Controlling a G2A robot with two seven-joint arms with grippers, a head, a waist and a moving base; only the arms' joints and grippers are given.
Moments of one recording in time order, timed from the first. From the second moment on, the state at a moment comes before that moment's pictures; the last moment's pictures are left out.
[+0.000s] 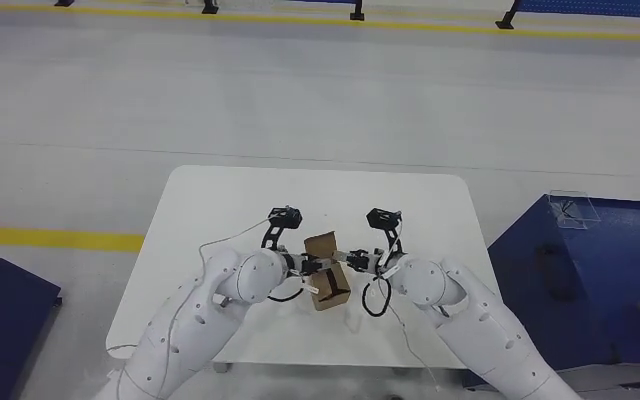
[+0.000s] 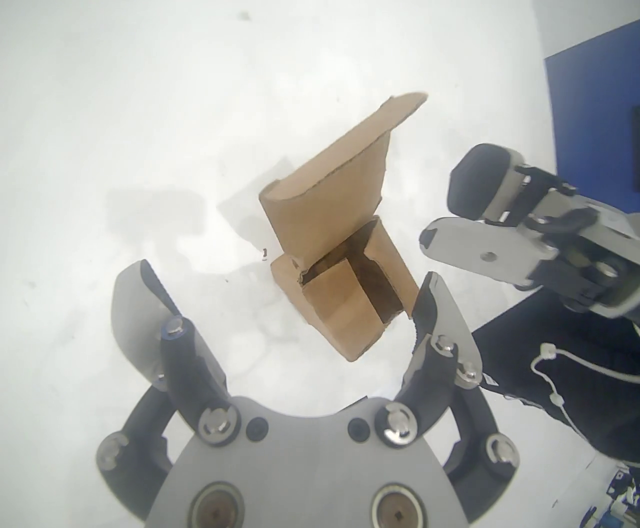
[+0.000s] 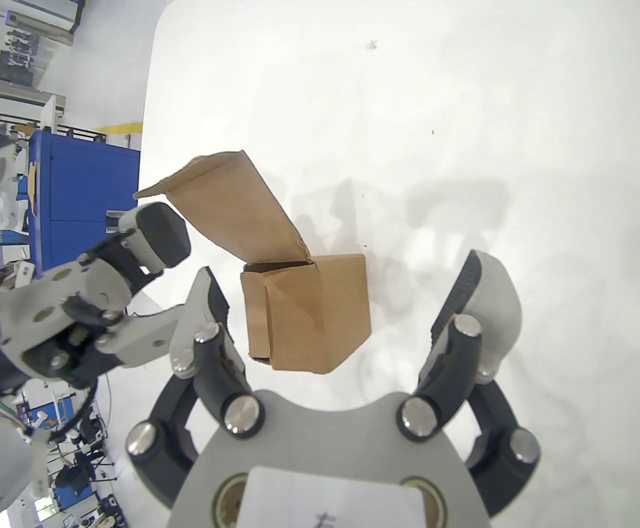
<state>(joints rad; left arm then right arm) 0.82 -1.24 -0.86 -1.52 0.62 0.27 -0.92 -0.95 -1.04 0.92 -1.57 -0.31 0.37 0.65</state>
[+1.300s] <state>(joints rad) 0.73 -1.30 -0.85 -1.20 0.32 -0.17 -0.75 -1.11 -1.03 1.25 -1.66 -0.03 0.35 0.51</state>
